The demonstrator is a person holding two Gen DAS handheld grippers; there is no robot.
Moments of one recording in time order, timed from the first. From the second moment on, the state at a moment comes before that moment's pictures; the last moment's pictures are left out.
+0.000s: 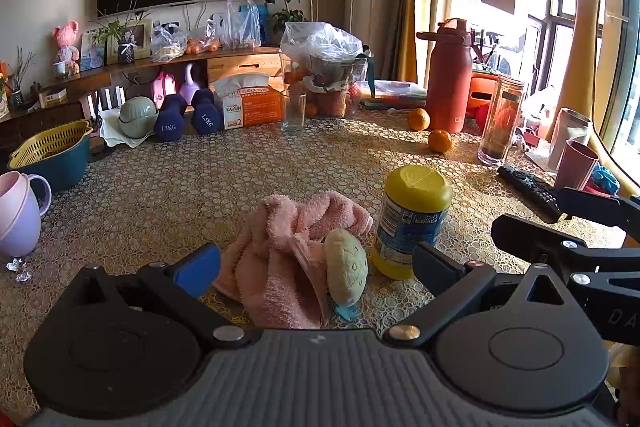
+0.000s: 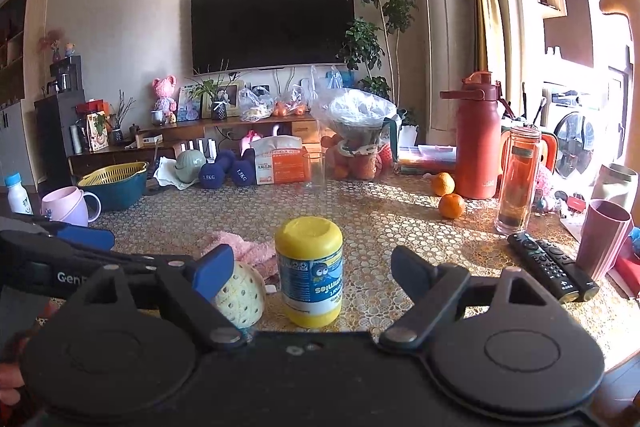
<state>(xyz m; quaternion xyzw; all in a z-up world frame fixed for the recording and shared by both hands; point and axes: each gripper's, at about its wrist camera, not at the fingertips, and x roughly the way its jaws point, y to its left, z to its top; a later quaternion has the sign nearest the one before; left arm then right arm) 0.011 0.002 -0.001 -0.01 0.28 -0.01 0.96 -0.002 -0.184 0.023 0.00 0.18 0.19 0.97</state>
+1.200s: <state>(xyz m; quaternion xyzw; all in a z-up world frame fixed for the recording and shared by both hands) 0.111 0.025 -0.077 -0.08 0.41 -0.03 0.91 0.101 -0.174 0.000 -0.04 0.27 0.24 0.93</state>
